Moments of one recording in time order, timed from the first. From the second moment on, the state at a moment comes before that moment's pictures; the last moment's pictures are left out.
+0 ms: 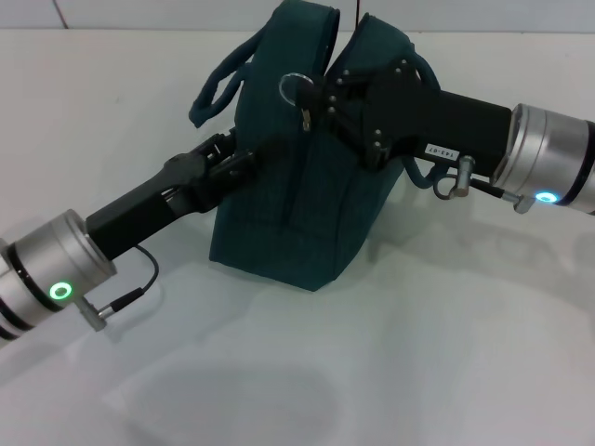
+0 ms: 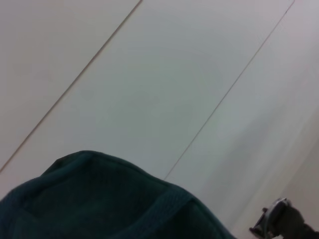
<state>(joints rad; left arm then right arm) -0.36 -2.09 1.08 0.31 1.12 1.57 -1.33 0.65 2.03 -1.73 -0.54 -0.71 -1.29 0.94</state>
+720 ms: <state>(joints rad) -0.39 -2.09 1.09 0.31 1.14 1.55 -1.22 0.66 2.03 -1.72 -0.53 -0.71 -1.28 0.94</state>
